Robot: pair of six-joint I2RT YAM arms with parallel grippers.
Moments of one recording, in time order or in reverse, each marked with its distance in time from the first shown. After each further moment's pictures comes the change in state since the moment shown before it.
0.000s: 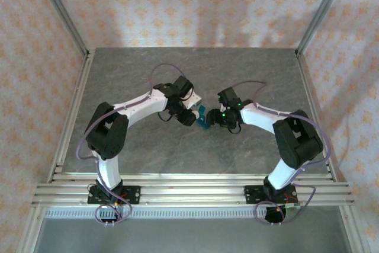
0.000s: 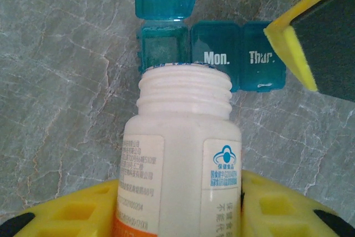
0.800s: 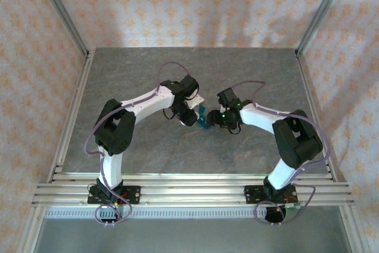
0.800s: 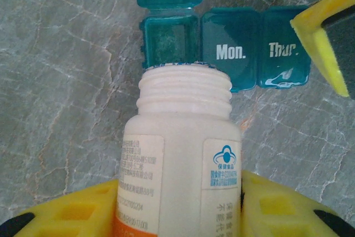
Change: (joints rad) left arm -0.025 0.090 0.134 -0.140 -0.072 0.019; right arm 0.005 0.005 0.000 -0.017 0.021 -0.014
